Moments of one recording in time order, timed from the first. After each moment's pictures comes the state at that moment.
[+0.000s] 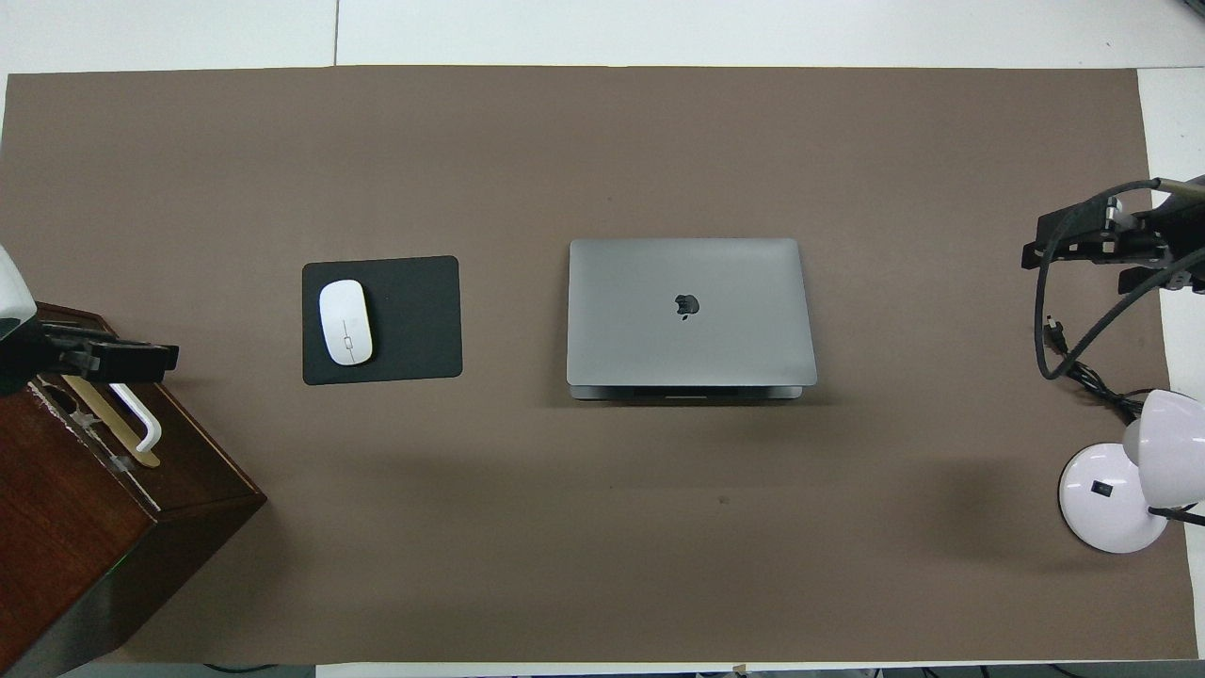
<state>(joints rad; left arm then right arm) -0.11 -0.25 0.07 -1.97 -0.04 1.84 0.26 0.01 0.03 -0.07 -1.61 0.11 1.63 0.19</state>
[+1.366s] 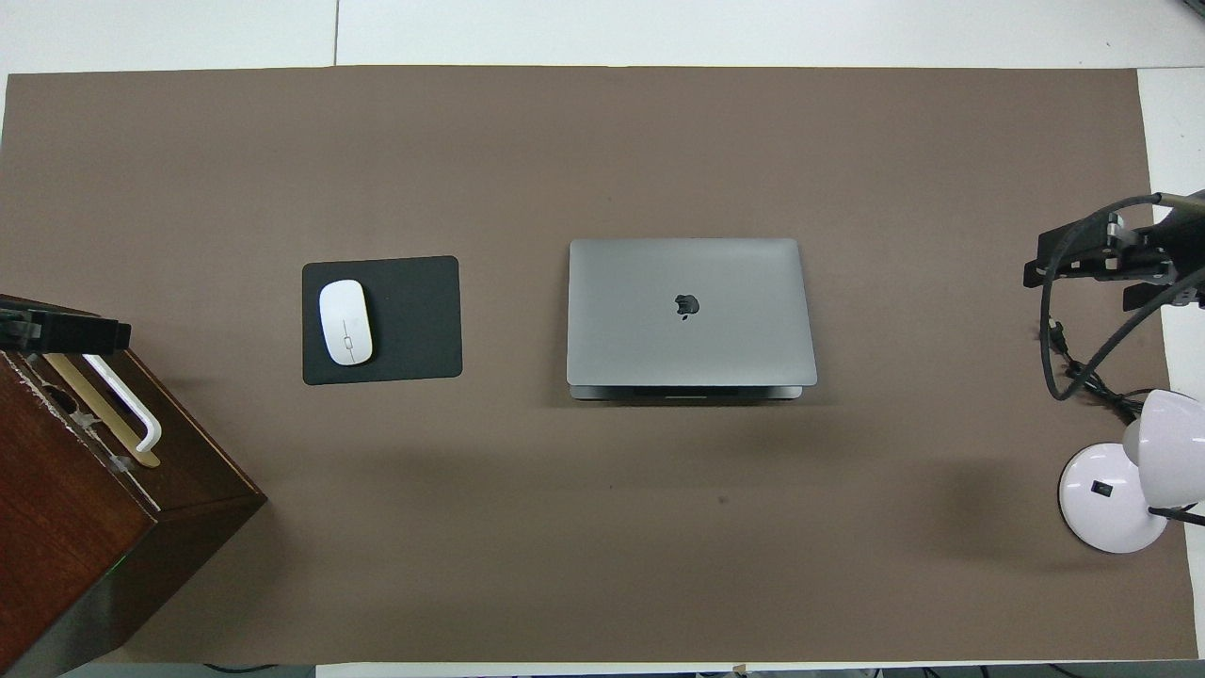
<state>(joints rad) -0.08 -0.18 0.06 -1.81 -0.01 1.71 0.19 0.02 0.02 -0.08 -1.60 0.10 1.57 0.18</state>
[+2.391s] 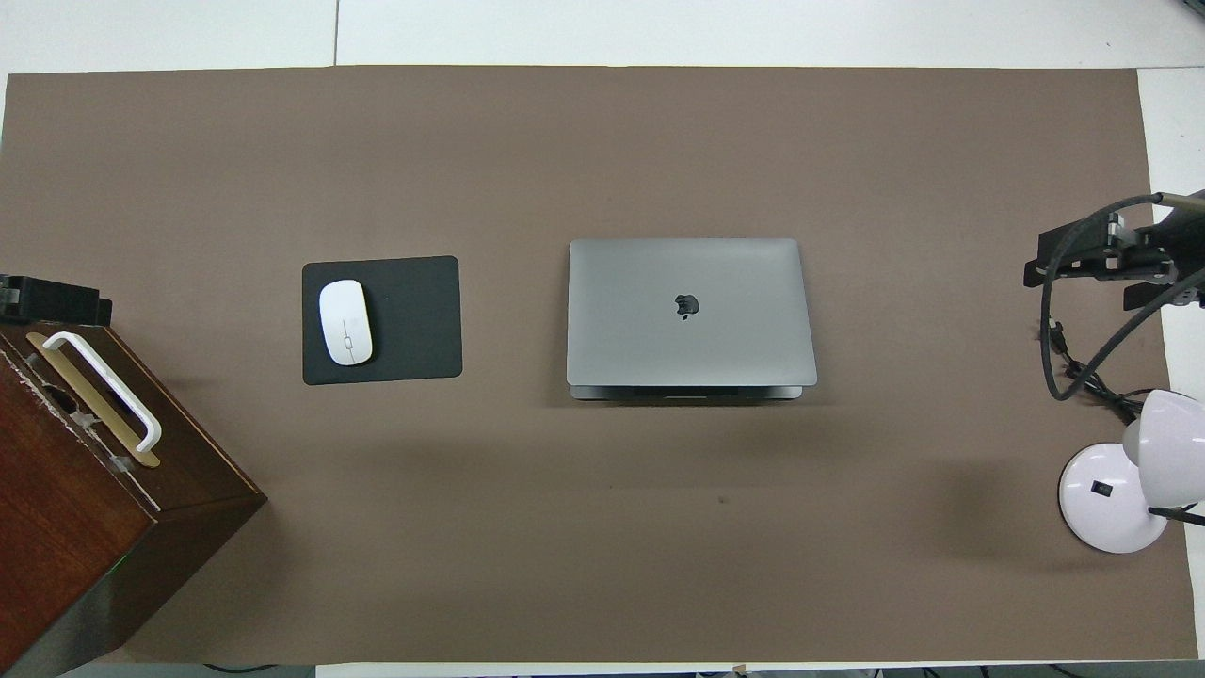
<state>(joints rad) -0.08 -0.07 0.06 -1.64 0.01 1.60 0.12 0.02 0.02 -0.08 -1.60 0.10 1.57 0.18</state>
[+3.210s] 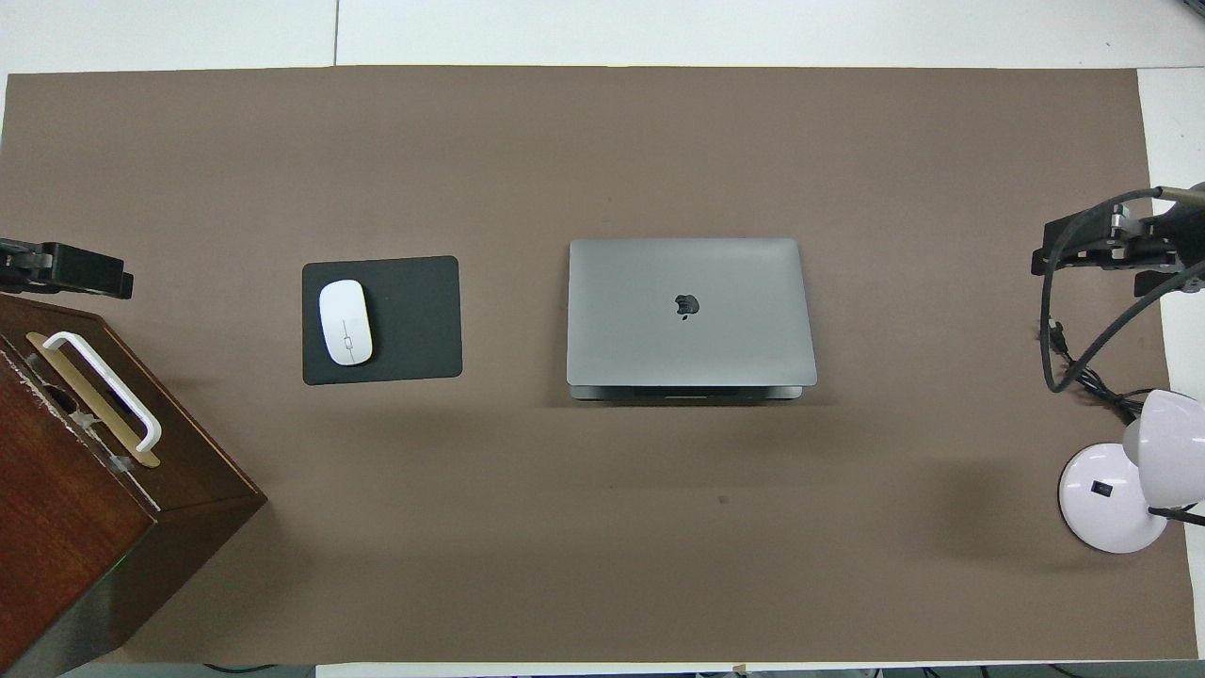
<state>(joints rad) -0.08 -0.02 0.06 -1.62 0.01 1.64 0.11 0.03 0.02 -0.08 -1.60 0.05 1.61 0.17</state>
